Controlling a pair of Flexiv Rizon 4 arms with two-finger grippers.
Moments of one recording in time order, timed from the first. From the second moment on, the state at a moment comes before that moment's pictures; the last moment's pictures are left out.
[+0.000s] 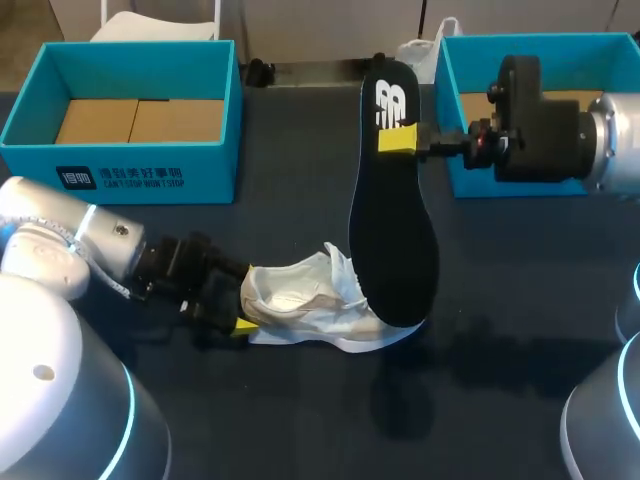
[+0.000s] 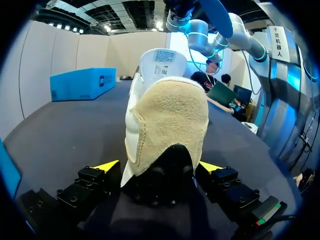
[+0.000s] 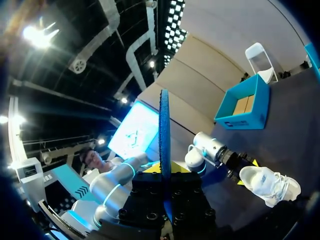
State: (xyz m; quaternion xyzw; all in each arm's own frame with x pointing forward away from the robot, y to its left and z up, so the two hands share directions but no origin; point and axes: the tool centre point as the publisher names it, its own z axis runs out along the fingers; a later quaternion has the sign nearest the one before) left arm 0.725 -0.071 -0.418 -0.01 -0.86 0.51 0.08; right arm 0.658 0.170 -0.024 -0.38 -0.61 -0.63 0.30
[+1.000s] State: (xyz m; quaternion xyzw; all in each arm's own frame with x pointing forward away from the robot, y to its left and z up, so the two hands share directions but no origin) left arm 0.725 -0.049 -0.382 -0.06 -0.95 0.30 0.06; right arm 0.659 0.170 -0.024 -0.38 -0.61 -0.63 0.30
